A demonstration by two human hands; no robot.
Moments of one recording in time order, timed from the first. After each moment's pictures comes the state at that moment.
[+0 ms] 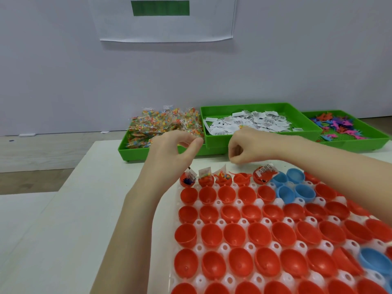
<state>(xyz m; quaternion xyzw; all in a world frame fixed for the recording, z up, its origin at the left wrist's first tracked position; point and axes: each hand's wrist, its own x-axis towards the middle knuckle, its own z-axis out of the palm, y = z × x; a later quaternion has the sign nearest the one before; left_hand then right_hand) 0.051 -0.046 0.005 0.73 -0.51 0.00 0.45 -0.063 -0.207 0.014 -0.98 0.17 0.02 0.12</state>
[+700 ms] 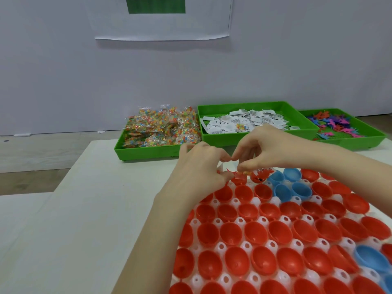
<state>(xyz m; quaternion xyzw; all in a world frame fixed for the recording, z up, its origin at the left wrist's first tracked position) 0.013 -0.067 -0.002 0.76 -0.62 0.02 0.19 -0.102 -0.189 0.027 -0.95 0.17 -0.05 0.26</state>
